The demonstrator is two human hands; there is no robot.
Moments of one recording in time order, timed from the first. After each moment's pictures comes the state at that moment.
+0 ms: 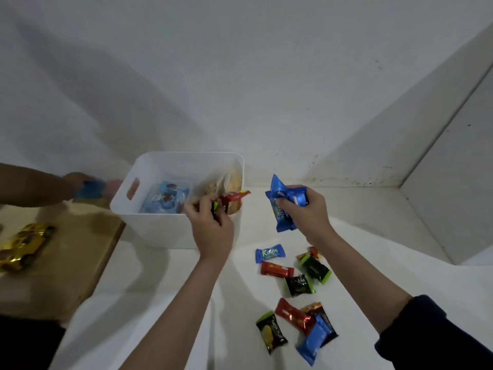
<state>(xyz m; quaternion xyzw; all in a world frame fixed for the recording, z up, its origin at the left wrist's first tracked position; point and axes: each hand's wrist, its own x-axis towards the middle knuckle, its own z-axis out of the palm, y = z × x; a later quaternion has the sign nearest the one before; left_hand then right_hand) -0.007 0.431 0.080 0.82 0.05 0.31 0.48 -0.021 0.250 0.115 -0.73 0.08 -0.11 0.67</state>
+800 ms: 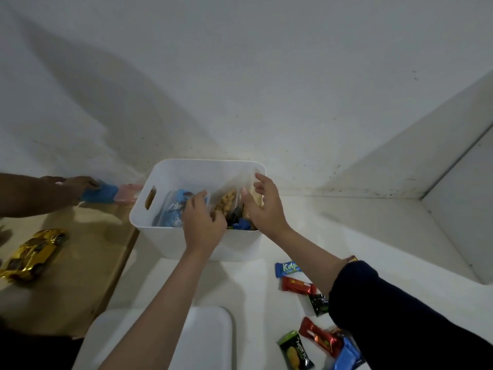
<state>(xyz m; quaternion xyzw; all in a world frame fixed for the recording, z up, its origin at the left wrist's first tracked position) 0.066 0.516 0.070 0.89 0.03 0.16 0.42 0.073 0.365 0.079 -0.80 -0.01 -0.13 0.59</state>
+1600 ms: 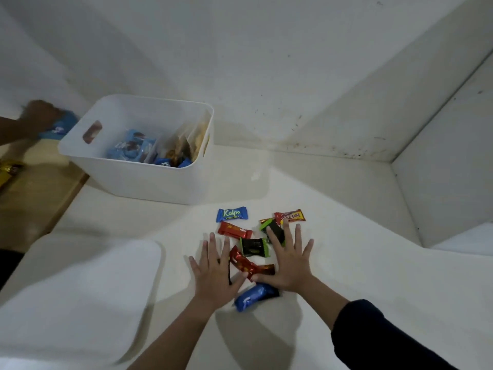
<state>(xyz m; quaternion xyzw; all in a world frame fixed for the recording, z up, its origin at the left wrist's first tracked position) -0.133 0.350 -0.103 0.99 -0.04 -0.11 0.10 -0.114 0.145 -0.093 -0.99 -0.05 0.11 0.10</state>
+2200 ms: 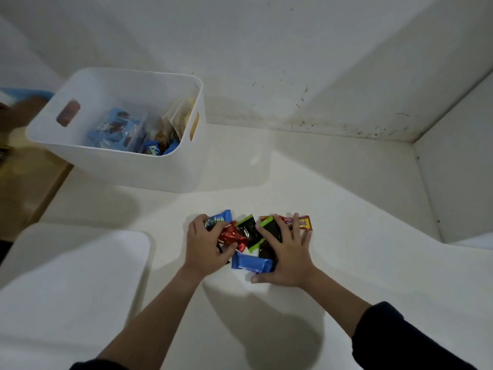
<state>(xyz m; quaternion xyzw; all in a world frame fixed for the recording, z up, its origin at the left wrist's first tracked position) -0.076 0.356 -0.106 0.98 -0.06 0.04 0.19 -0.099 0.127 -0.100 -0.97 -0.13 0.11 0.17</state>
